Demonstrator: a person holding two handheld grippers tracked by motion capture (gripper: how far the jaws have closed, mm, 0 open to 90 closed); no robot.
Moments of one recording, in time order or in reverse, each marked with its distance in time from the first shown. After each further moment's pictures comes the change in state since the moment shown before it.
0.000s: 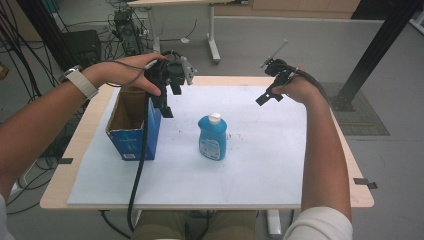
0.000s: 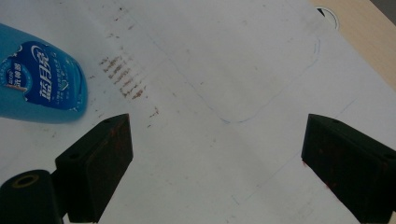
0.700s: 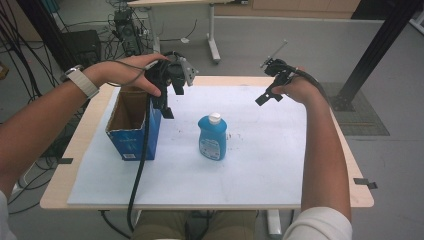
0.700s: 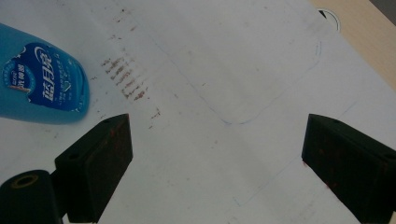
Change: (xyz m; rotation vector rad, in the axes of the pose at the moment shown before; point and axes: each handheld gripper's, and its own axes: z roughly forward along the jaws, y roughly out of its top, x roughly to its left) left arm -0.001 0.000 0.001 -0.021 -0.003 0.048; right arm 0.000 -0.001 0.000 -0.006 0.006 0.002
